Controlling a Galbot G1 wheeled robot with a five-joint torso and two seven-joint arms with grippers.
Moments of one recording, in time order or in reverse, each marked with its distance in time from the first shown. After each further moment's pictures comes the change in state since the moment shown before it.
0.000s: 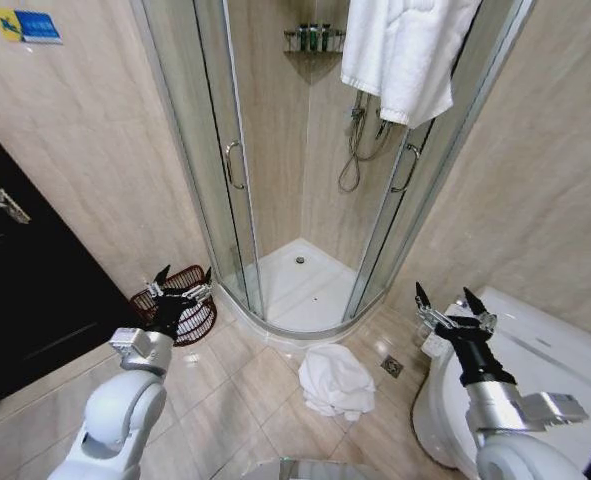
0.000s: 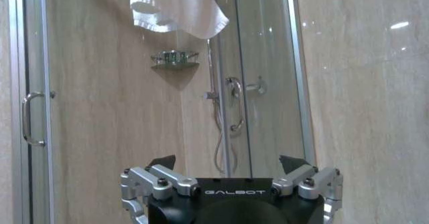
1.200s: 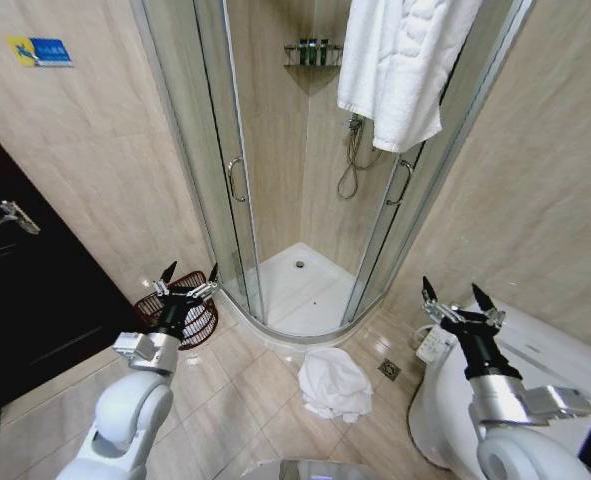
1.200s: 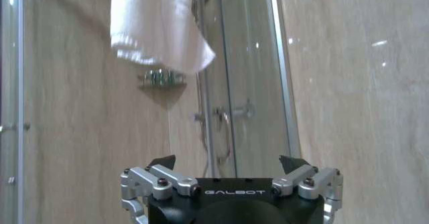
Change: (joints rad) left arm 0.027 -0.010 0.045 0.036 -0.007 -0.192 0.037; right arm 0.108 -0.048 0.033 0.000 0.047 -0.058 0.077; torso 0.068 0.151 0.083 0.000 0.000
